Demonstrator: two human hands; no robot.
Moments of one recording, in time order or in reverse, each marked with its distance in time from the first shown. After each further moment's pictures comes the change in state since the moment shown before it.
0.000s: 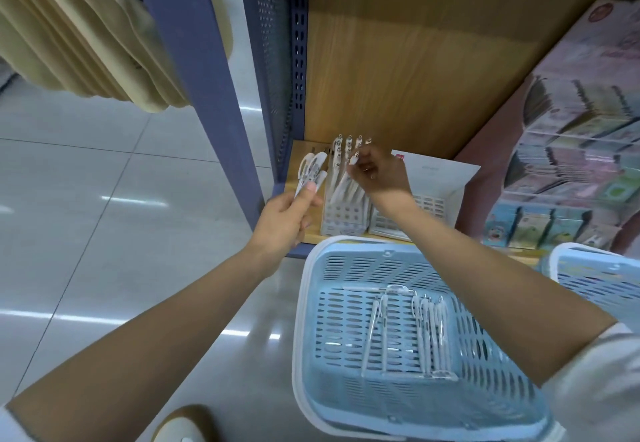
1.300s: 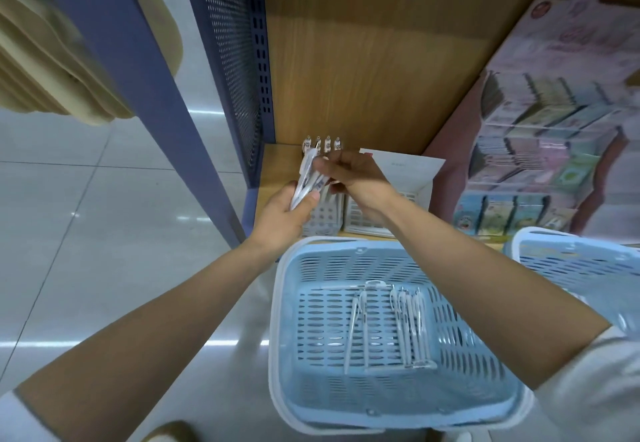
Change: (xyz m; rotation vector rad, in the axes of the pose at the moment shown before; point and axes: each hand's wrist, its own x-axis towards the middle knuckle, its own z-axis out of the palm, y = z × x) left_hand 0.013 0.001 0.031 0.163 -0.125 0.178; right_hand -0.018 -0.026 -0.027 0.525 -0.235 0.269
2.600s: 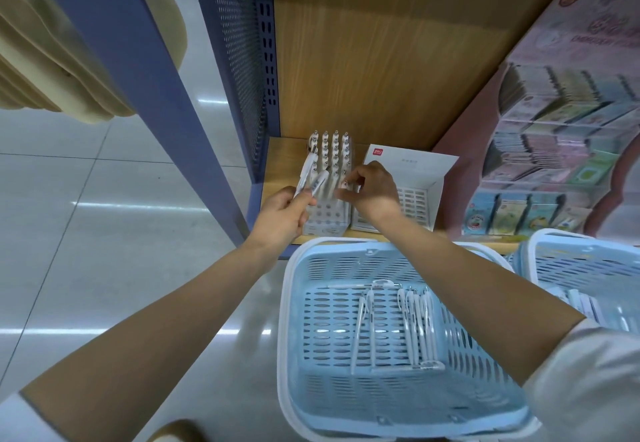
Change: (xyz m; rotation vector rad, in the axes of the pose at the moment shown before) left_hand 0.010 -0.010 -0.009 -0.124 0.067 -0.220; right_hand 0.028 0.060 -0.014 -0.803 0.286 -0.029
